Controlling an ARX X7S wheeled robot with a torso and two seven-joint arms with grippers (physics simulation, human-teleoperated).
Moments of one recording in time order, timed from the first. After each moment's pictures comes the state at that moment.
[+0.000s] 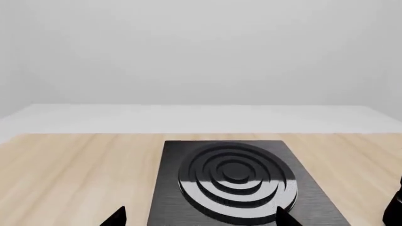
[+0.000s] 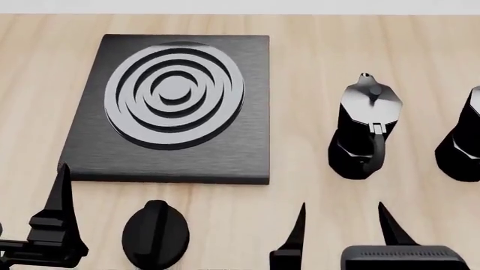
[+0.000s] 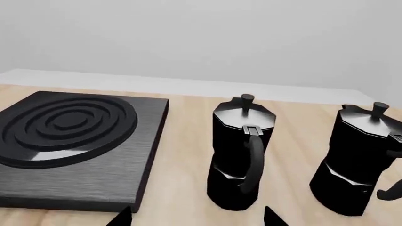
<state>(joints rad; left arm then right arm) -0.21 -0.47 0.14 0.81 -0.62 -0.65 -0.51 0.10 0.42 -0.21 -0.59 0.39 0.48 0.42</state>
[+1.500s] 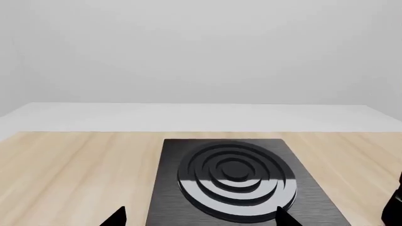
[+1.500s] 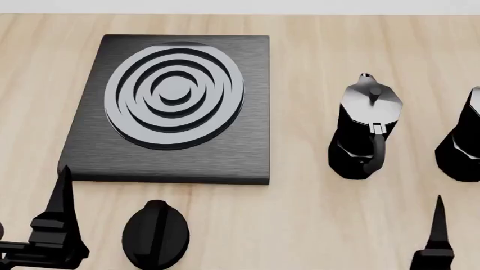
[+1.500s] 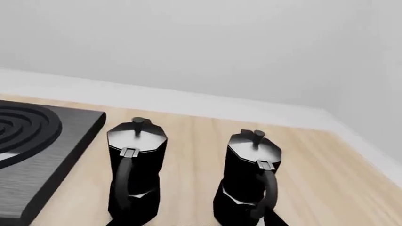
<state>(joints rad) -0.20 -0.48 0.16 0.80 -0.63 -0.63 -0.53 -0.10 0.71 0.26 -0.53 0.63 0.35 0.18</state>
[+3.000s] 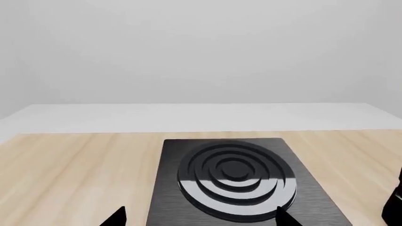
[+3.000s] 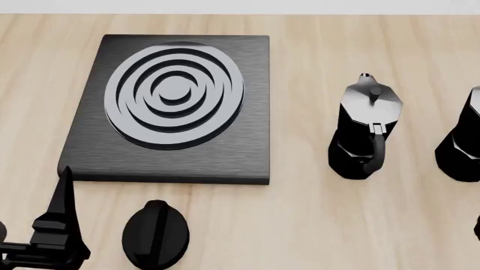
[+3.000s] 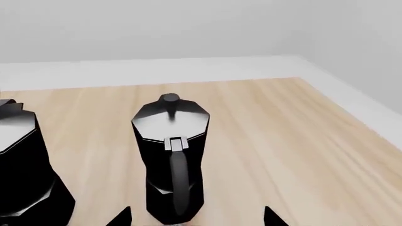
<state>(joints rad) -0.21 -0.50 0.18 0.81 -0.64 -0.63 -0.55 0.29 0.78 0.19 0.05 0.72 0.39 0.02</state>
